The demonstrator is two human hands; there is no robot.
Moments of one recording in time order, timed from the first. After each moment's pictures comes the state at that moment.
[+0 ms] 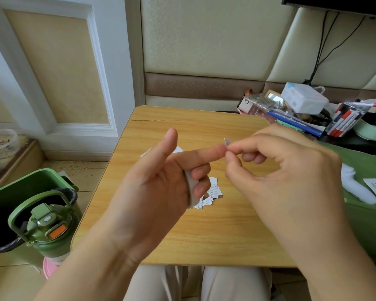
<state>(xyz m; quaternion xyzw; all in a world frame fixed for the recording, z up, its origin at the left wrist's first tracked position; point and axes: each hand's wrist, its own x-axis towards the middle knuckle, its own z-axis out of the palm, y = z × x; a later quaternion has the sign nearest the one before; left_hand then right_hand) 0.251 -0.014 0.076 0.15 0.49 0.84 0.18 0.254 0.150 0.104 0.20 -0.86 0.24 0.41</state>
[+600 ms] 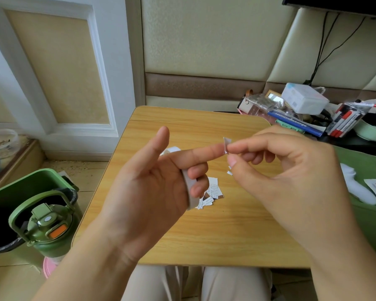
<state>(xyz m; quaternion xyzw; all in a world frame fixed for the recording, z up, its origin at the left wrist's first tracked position) 0.247 -0.020 0.074 0.18 0.44 0.86 0.20 0.251 0.157 0.106 0.22 -0.83 0.42 0.28</state>
